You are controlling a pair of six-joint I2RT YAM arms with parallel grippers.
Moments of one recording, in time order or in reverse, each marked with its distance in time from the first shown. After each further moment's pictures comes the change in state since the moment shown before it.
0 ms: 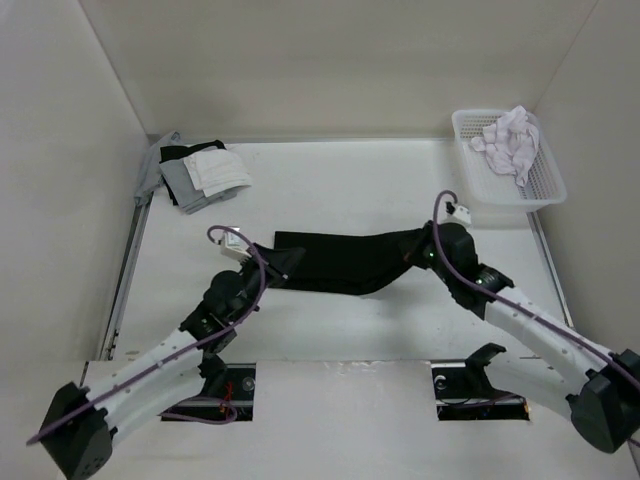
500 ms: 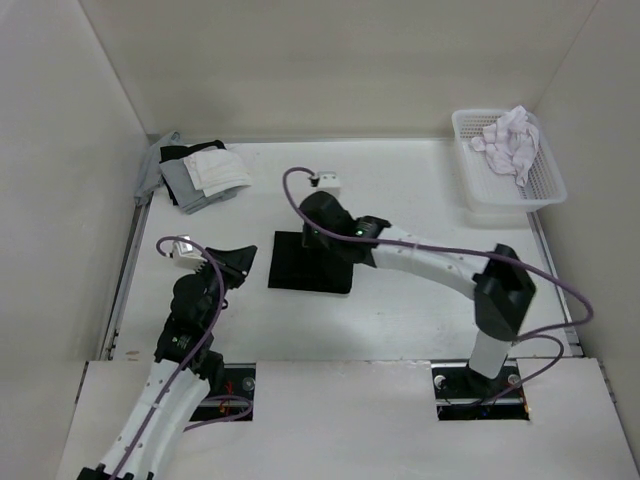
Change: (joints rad) left arm 0.458 -0.396 -0.019 -0.455 0.147 0.029; right arm 0.447 0.768 0.801 -0.187 0.183 -0.166
